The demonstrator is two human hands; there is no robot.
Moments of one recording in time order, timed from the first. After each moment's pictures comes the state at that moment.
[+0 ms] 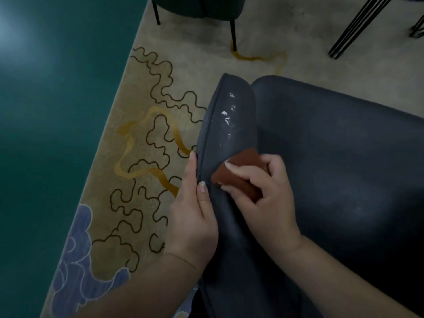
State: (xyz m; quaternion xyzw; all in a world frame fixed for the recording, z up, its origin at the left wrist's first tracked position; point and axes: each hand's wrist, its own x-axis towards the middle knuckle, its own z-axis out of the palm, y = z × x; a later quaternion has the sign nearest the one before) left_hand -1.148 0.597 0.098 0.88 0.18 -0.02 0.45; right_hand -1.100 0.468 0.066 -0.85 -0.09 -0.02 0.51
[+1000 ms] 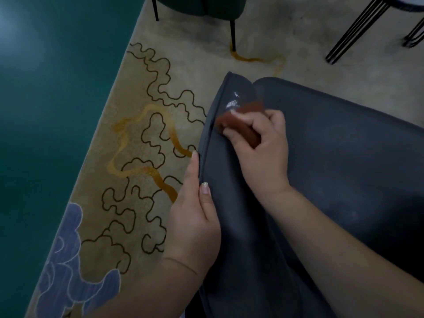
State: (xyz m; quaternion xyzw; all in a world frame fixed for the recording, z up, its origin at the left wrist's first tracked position) left_hand -1.148 0.596 0.098 0.86 0.20 -0.05 0.47; right_hand -1.032 0.494 0.062 -0.85 -0.02 -0.04 0.52
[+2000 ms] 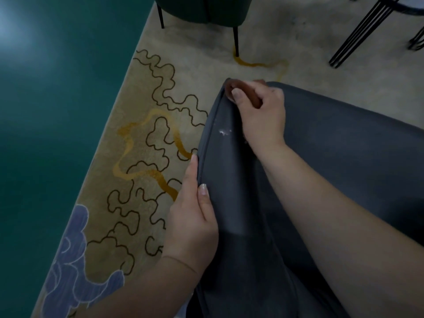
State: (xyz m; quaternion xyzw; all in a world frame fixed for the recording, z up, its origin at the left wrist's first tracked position) left_hand -1.147 0.596 0.101 0.87 0.21 -0.05 0.45; right_hand -0.965 0.503 0.063 -0.83 0.05 0.00 0.55
